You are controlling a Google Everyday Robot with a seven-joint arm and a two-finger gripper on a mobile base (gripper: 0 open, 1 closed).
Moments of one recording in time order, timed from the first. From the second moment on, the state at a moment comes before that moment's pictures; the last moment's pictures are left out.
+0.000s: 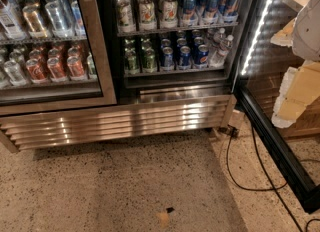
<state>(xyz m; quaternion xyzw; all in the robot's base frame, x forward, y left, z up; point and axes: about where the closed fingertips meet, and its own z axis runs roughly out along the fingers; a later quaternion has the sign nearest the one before) 0.438 -0.216 0.976 -0.60 0.78 -0.03 0.16</state>
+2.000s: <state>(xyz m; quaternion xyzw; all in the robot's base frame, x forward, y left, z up) 0.438 -0.216 0.976 -0.60 0.78 -0.03 0.16</state>
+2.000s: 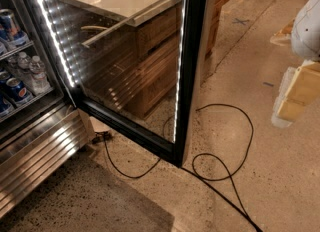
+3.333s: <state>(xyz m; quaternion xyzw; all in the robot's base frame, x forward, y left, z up) 0.438 -0.216 0.976 -0.60 0.78 -0.03 0.16</state>
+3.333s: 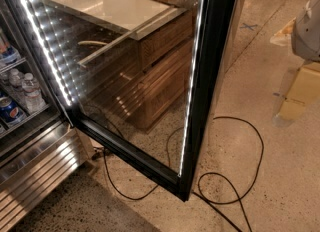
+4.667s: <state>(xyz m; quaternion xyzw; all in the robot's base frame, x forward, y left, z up) 0.561 -0.213 0.954 -0.59 0.80 0.01 0.15</state>
